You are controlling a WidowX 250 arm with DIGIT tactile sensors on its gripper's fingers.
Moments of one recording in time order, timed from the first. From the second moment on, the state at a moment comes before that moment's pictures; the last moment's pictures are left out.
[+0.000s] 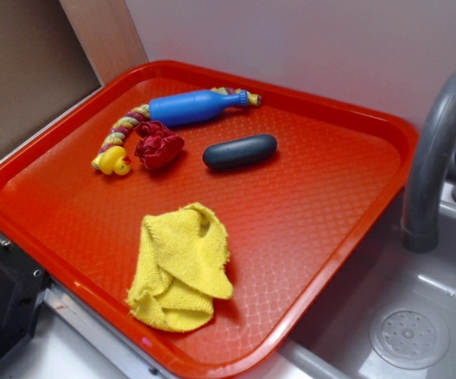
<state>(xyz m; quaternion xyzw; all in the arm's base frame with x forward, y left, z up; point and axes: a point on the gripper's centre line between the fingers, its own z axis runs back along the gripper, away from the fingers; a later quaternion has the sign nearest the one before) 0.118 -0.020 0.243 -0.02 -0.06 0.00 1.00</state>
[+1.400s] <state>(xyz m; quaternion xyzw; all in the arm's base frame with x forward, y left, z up) 0.204 0.030 0.118 0.06 -0.04 0.03 1.00</state>
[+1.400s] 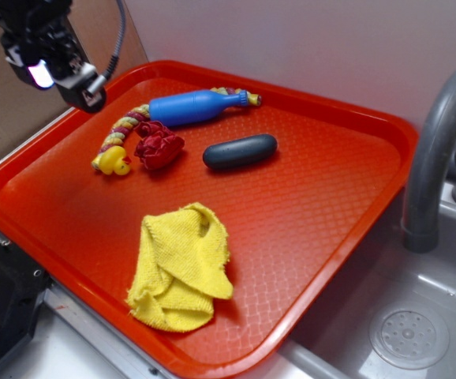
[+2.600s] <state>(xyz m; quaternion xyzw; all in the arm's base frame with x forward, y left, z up) 0.218 0.025 0.027 0.12 0.04 0.02 0.99</state>
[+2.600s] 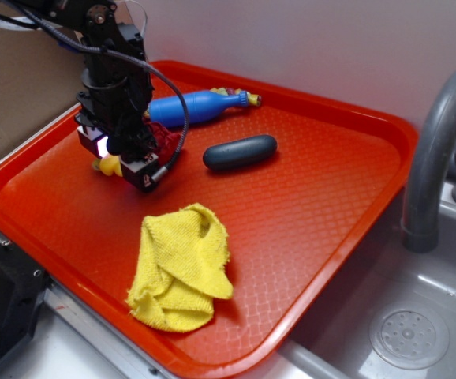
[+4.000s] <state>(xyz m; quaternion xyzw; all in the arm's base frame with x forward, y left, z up) 0.191 -0.015 0.182 -0.01 -0.01 0.06 1.00</state>
